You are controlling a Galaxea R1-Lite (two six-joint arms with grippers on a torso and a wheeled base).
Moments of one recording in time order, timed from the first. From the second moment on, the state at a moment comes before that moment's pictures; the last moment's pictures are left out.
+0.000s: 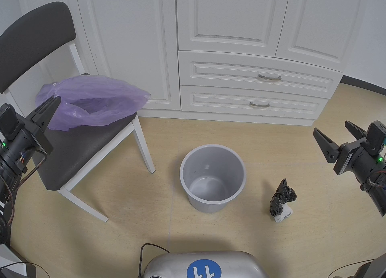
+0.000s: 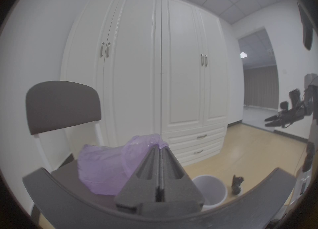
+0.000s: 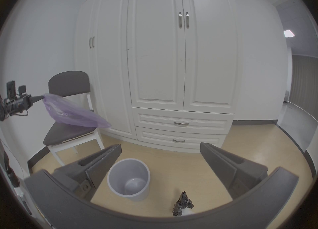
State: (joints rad) left arm -0.09 1.28 -0.36 -1.21 -0.25 0.04; right arm 0.57 1.23 -0.38 -0.93 -0.42 -0.08
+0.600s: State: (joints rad) left arm -0.29 1.07 -0.41 -0.96 0.04 0.26; right arm 0.67 1.31 -0.40 -1.08 -0.43 -0.11
